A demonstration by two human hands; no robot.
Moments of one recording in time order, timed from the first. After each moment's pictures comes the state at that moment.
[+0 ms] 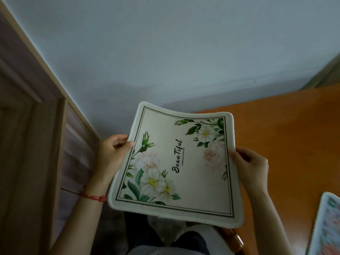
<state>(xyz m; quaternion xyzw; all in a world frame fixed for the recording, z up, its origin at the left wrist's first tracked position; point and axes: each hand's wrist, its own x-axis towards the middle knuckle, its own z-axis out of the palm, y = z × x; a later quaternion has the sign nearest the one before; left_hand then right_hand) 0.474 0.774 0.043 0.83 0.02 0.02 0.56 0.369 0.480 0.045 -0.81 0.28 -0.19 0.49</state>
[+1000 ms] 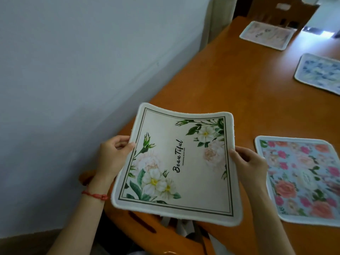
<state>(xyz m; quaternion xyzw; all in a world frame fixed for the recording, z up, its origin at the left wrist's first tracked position) 0.573 0.515 0.025 0.82 -0.23 -0.17 0.49 0.309 0.355 0.022 -0.66 0.51 -0.32 0.44</state>
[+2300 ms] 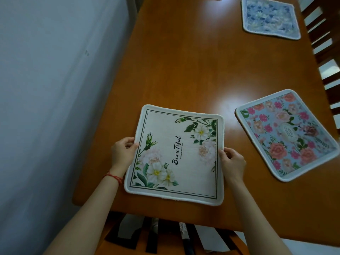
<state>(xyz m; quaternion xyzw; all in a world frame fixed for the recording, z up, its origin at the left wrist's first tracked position) 0.654 0.363 -0.111 0.81 -0.40 -0.32 0.31 0.354 0.337 -0.102 -0.50 0.76 -0.27 0.31</state>
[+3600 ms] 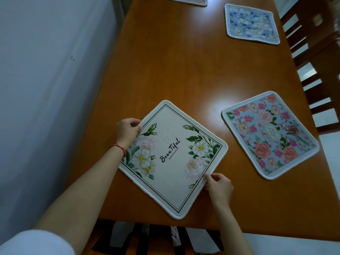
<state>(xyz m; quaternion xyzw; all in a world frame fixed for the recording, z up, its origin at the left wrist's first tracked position) 0.635 0.281 -0.114 0.76 -0.50 -0.28 0.30 0.347 0.395 -0.122 -0.36 0.82 -0.24 0.37</state>
